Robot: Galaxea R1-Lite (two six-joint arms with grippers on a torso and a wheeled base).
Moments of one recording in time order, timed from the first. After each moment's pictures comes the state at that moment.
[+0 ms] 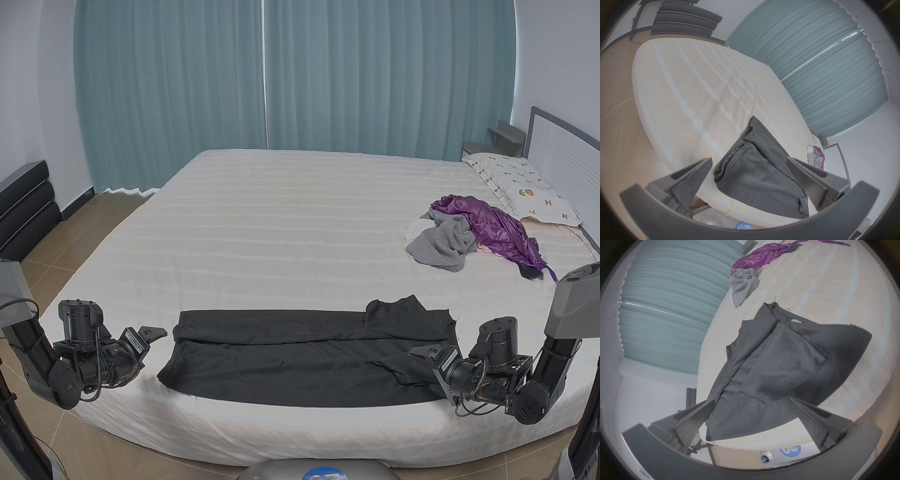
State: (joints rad) left arm 0.01 1.96 -0.31 -1.02 -0.20 -0.85; right arm 0.37 2.10 -0.26 -1.20 0.07 1.18
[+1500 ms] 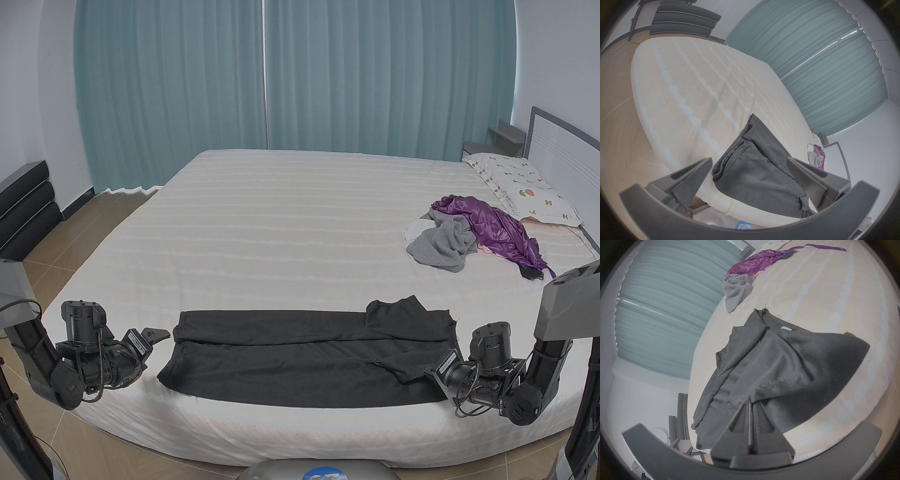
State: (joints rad) left arm 0.01 1.97 -0.31 -1.02 -0.20 -0.85; right arm 0.37 2.17 -0.28 -1.21 -0.03 1.16
